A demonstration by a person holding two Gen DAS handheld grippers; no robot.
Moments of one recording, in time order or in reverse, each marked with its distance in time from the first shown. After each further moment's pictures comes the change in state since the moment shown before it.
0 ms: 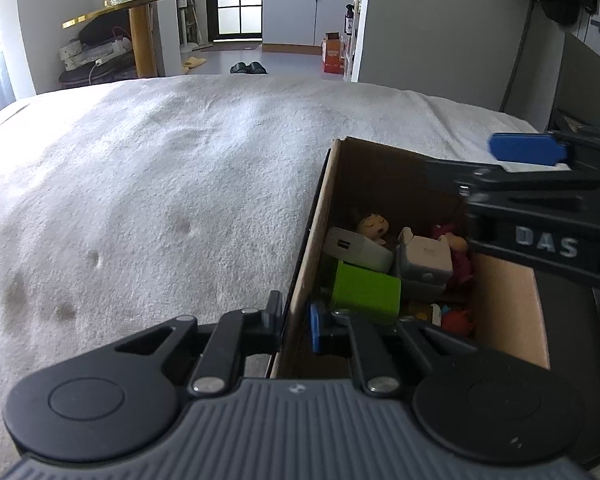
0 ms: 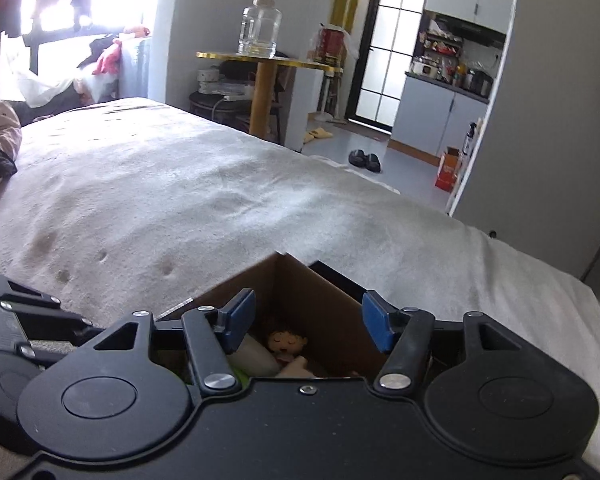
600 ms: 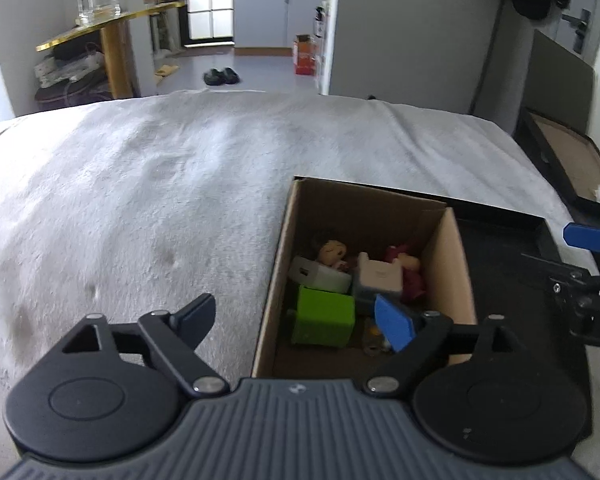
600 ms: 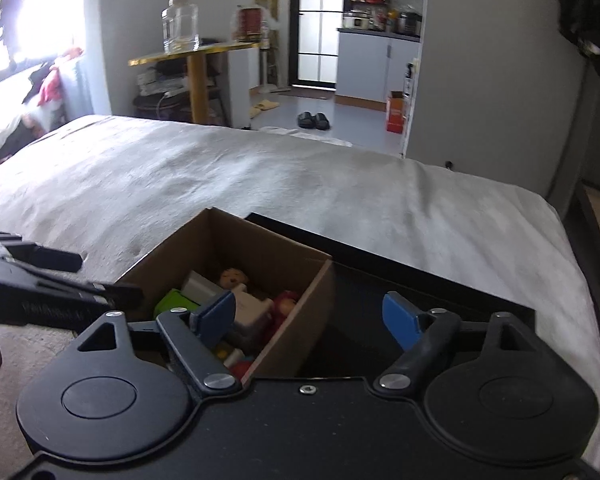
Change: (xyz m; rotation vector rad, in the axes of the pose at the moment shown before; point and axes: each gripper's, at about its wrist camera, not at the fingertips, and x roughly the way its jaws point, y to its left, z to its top) left arm -0.041 -0.013 0.033 0.058 0.011 -0.085; right arm -0.065 -0.055 -0.029 0.237 0.104 -0.072
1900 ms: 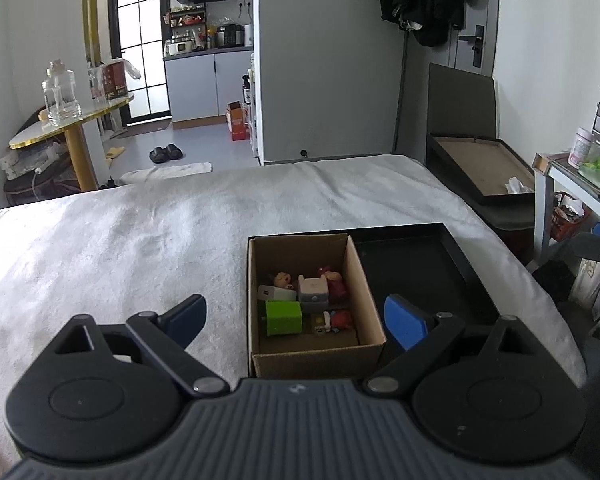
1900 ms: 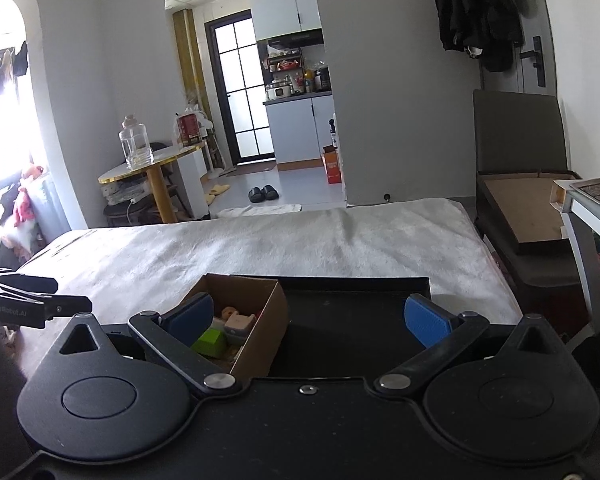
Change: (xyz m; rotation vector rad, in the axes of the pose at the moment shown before) left arm -0.154 0.000 -0.028 0.184 -0.186 -0.124; right arm -0.182 -0.037 -0.049 0.263 -0.221 -0.085
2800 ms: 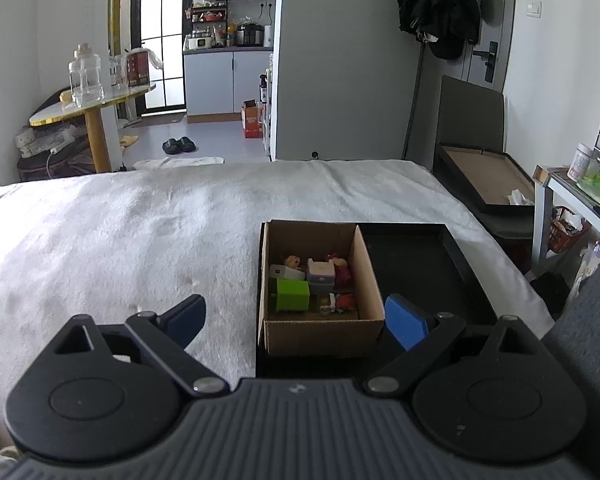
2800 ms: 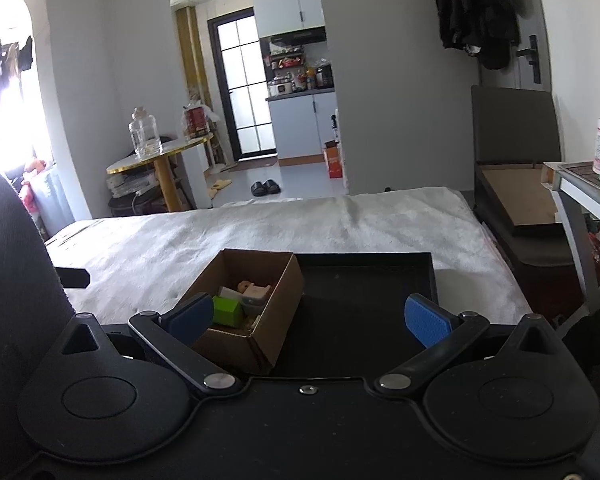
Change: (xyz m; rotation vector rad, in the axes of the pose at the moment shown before) left arm -0.033 0.017 -0.027 -0.075 -0.007 0.002; right arm -0.037 0.023 -0.036 0.002 -0.002 -0.011
